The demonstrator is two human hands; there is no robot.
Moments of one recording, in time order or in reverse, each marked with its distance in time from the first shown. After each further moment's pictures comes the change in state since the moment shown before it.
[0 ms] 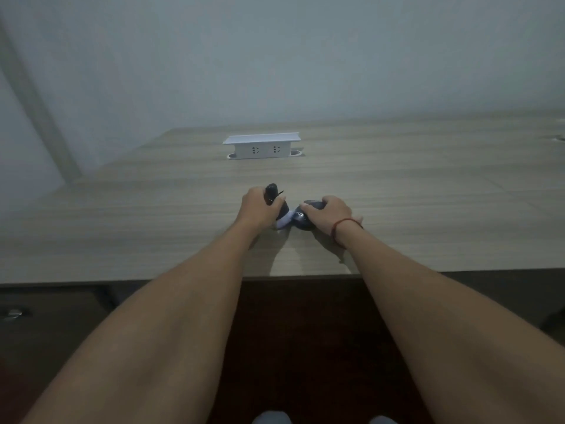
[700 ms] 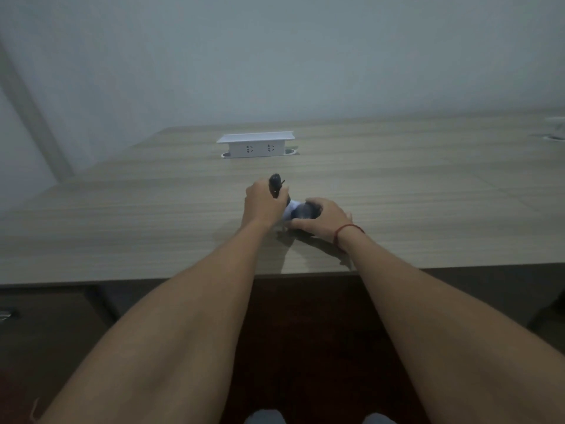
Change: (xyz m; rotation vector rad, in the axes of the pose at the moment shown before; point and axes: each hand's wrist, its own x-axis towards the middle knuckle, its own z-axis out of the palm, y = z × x) left_hand -0.006 0.022 0.017 -0.057 0.141 0.042; right_hand -0.014 0.018 -0.007 0.088 -0.108 -0.208
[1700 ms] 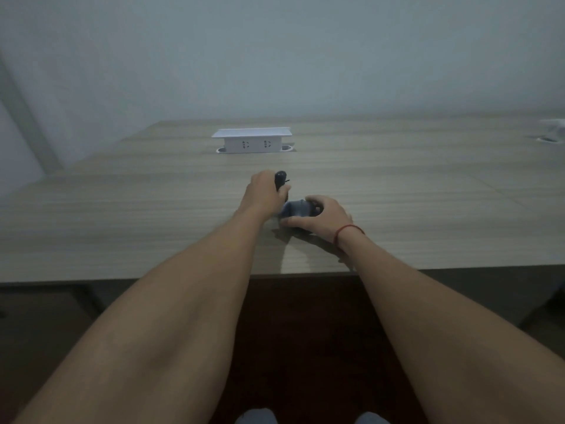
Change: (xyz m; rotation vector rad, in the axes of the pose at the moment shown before) left_hand 0.019 0.004 0.001 0.207 -0.155 0.051; right_hand 0.009 0.008 0.010 0.063 0.034 0.075
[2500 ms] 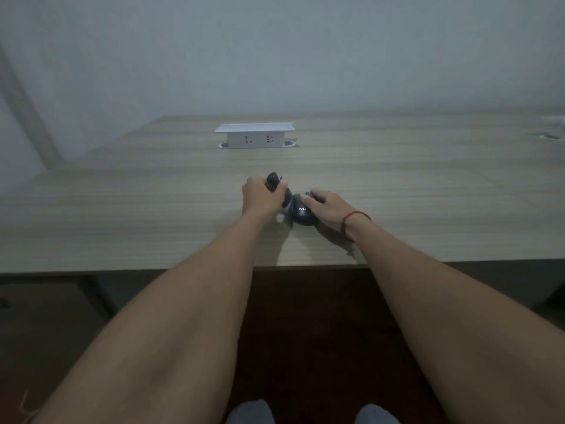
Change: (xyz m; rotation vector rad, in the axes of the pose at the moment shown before) left_hand -0.019 -0.009 0.001 -0.359 0.099 -0.229; right_hand 0.020 0.003 -0.009 0.000 -0.106 -0.100
